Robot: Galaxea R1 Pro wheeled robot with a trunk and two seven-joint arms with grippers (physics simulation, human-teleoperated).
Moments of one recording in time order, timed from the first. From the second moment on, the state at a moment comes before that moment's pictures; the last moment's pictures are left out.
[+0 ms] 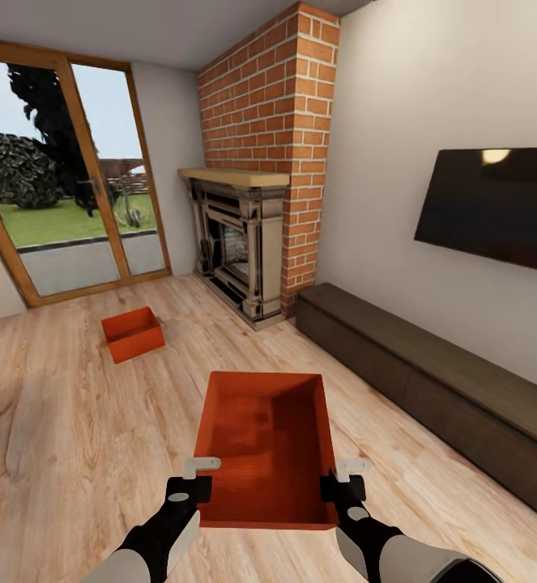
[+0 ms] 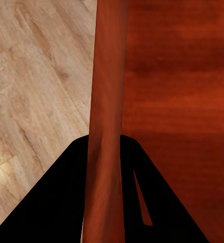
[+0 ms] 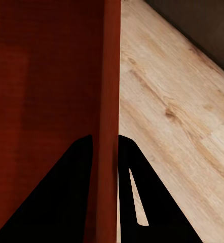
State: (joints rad) left arm -0.57 -0.12 -0.11 -0.37 0.05 0.07 0.27; right arm -0.68 0.13 0.43 -0.02 -0.31 -0.33 -0.24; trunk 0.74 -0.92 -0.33
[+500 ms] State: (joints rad) left arm -0.57 -0.12 -0.11 -0.37 0.05 0.07 0.27; right arm -0.68 0.13 0.43 -0.02 -0.31 -0.33 -0.24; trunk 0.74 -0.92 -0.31
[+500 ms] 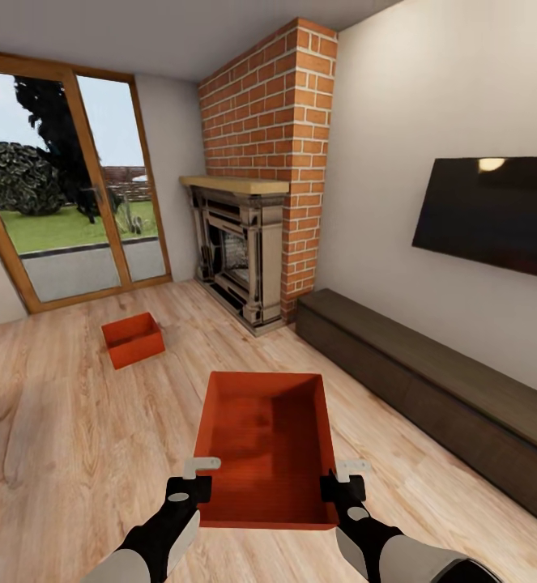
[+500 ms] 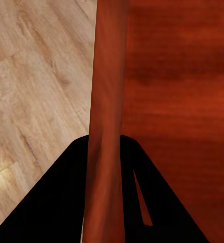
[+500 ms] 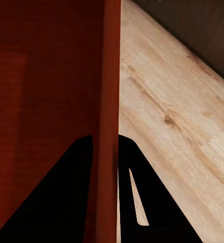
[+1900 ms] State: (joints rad) left arm -0.57 -0.12 -0.11 -0.37 0.05 0.07 0.27; right arm -0.68 0.13 0.43 -0.02 -0.31 -0.33 -0.24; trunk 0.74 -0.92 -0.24
